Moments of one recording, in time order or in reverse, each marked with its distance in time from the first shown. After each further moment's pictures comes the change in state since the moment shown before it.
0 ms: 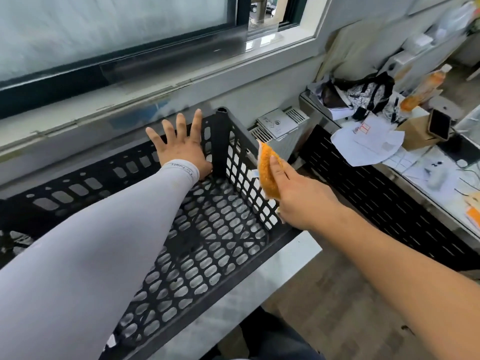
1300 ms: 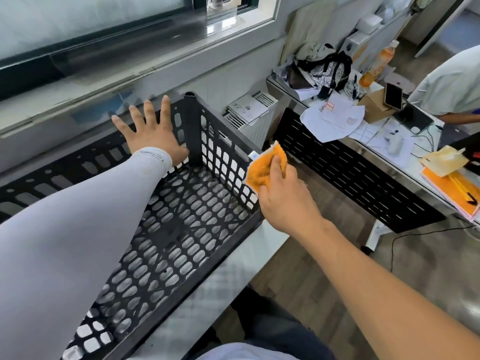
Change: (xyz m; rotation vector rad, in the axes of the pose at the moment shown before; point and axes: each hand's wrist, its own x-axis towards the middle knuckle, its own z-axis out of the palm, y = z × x) left_hand -0.004 -0.004 -0.003 0.012 0.030 0.052; right_hand -0.057 -0.026 0.035 0.390 0.122 0.321
